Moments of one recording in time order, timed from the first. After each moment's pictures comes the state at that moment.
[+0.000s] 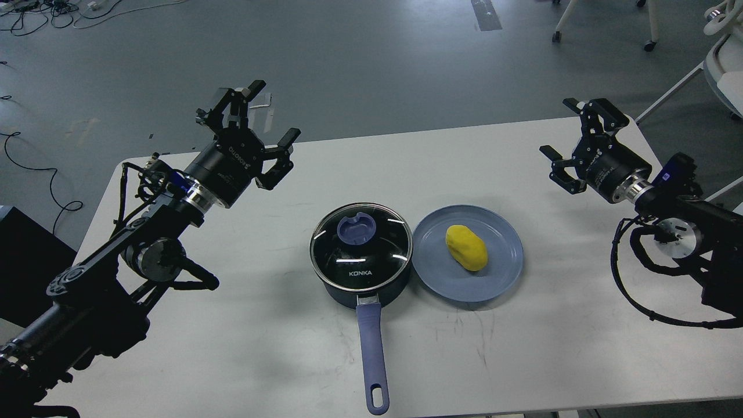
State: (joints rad) left arm -0.69 0.43 -0.67 -1.02 0.24 -0.41 -0.38; right arm 0.74 -0.38 0.38 0.52 -0.08 0.49 0.49
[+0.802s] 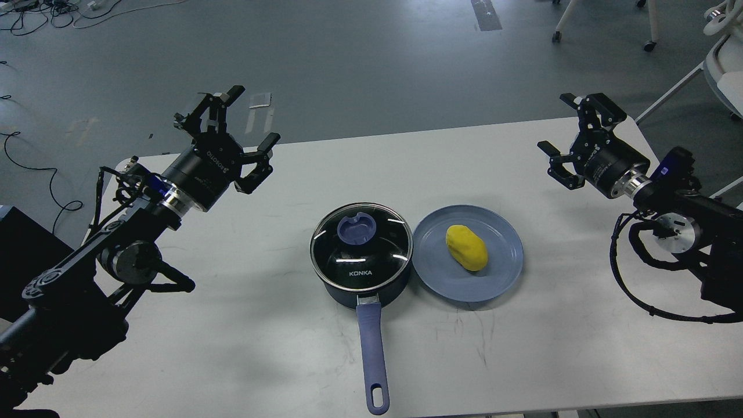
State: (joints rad) left arm -0.69 0.50 -0.67 -0.97 0.23 -0.49 -0.39; right arm 0.76 -0.38 0.36 0.52 -0.08 0.49 0.49
